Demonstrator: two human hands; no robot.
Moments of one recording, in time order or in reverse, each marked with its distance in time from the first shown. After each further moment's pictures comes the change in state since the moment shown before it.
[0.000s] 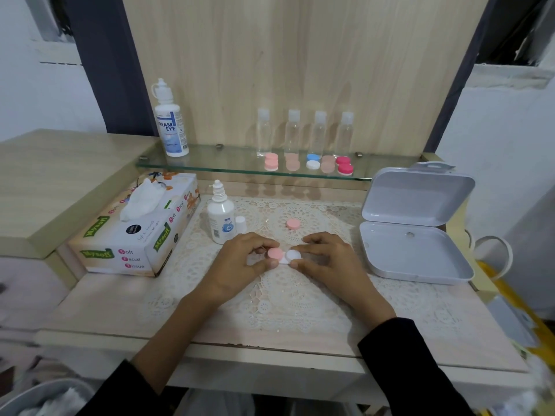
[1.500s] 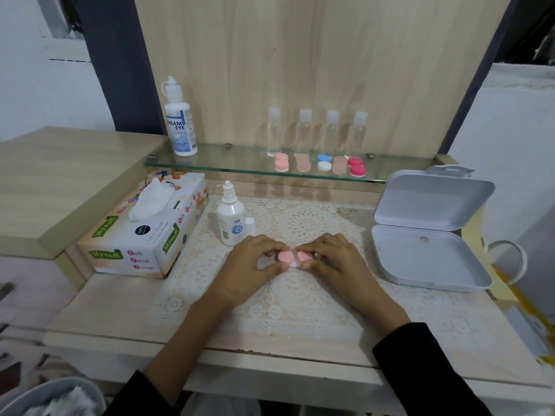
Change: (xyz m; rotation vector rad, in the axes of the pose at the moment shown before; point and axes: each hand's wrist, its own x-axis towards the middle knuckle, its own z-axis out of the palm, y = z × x) left_hand 0.000 -0.004 0.002 -0.014 0.004 0.013; right_hand 0.011 0.000 0.006 -0.050 -0.038 -0.168
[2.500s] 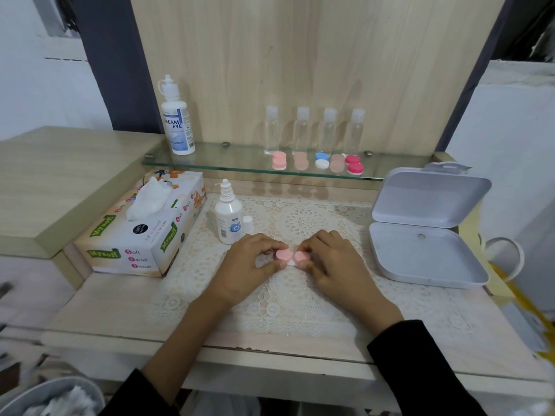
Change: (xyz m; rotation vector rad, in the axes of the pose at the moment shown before) left_hand 0.000 0.000 0.001 0.014 0.015 -0.013; right_hand -0.005 -0.007 0.008 -0.264 0.080 -0.096
